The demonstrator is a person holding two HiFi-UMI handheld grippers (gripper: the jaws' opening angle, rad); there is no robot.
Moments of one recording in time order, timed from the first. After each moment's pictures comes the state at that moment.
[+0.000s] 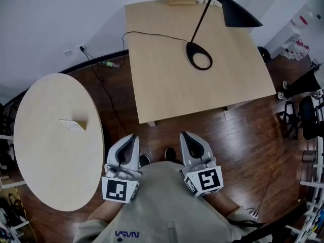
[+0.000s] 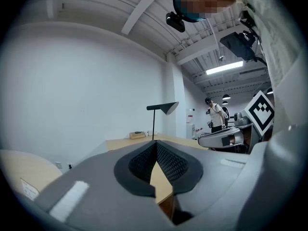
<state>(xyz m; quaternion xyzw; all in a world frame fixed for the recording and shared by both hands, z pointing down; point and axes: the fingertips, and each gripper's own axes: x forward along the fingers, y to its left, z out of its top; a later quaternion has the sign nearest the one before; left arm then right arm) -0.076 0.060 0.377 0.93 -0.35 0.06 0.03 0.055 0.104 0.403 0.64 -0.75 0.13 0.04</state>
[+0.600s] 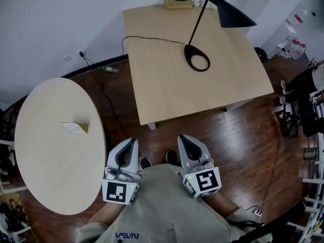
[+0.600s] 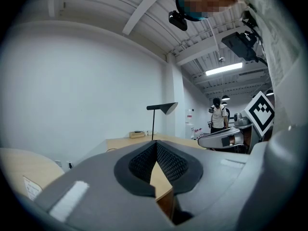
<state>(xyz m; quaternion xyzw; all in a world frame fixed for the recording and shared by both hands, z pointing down) -0.091 0.071 0.375 0.94 -0.35 0.06 0.04 0.038 0.116 0.402 0.65 -0.75 0.13 0.05</state>
